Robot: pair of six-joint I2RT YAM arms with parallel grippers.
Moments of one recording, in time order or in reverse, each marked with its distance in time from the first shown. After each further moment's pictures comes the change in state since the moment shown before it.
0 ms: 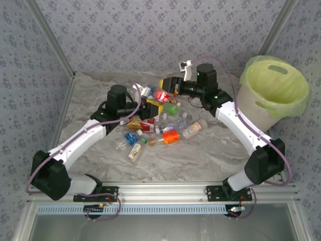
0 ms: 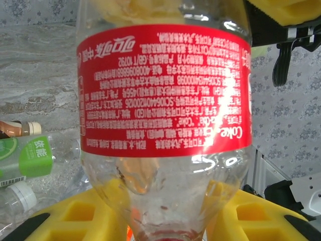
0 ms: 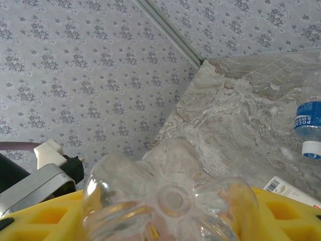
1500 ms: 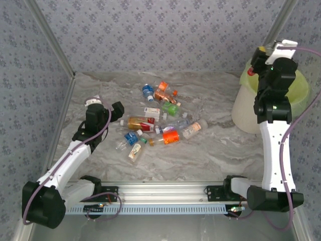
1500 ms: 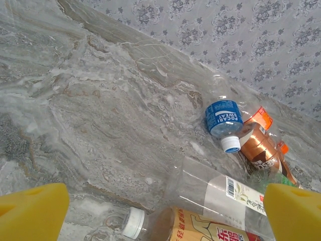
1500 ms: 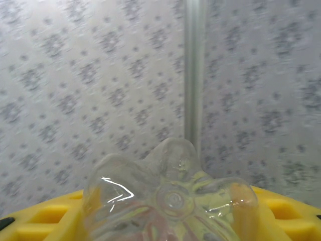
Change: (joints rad) left arm 0.245 -0.304 -0.359 -0.053 -0.866 -0.261; right arm -0.554 -0.332 0.116 -0.114 0.880 -0.570
